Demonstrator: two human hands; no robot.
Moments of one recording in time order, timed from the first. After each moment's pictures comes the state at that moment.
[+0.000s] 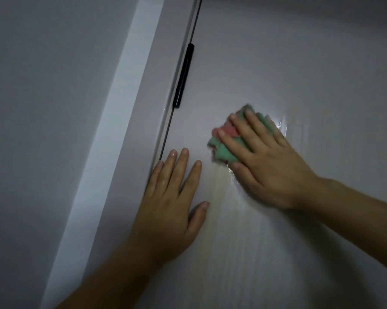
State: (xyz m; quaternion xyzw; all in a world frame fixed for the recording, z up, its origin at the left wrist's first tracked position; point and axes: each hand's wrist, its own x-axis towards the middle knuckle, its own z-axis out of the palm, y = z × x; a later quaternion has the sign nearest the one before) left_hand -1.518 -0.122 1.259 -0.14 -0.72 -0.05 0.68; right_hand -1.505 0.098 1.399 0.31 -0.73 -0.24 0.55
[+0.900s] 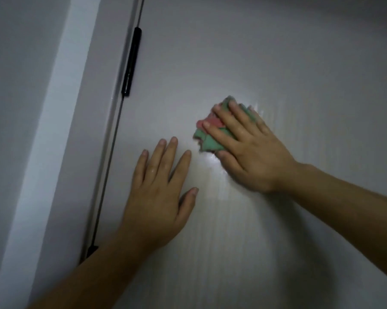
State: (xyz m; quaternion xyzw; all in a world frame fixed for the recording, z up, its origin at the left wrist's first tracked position) left_hand -1.511 -0.068 1.271 -0.16 -0.73 -0.03 0.67; right_hand -1.504 0.158 1.401 0.29 -0.74 -0.24 0.56
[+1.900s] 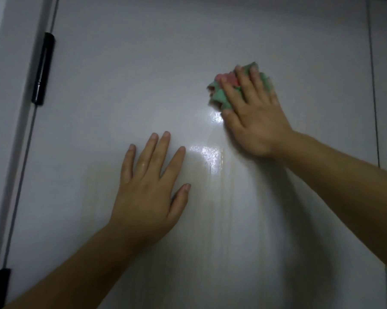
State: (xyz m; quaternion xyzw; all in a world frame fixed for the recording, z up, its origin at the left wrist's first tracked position) left_hand -1.505 0.046 1.308 -0.17 -0.72 0.01 0.67; right_hand -1.506 0.284 1.466 0.18 -0.77 -0.11 0.60
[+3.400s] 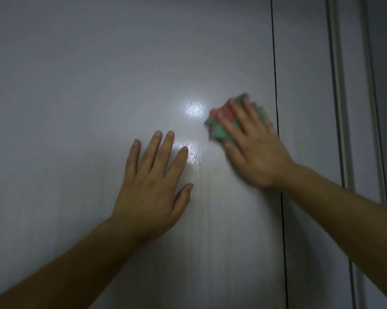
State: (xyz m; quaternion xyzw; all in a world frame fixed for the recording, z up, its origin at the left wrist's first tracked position) left_hand -1.501 0.231 1.318 -0.21 -0.76 0.06 0.62; right_hand -1.509 0.492 1.399 0.18 -0.77 -0.12 0.60
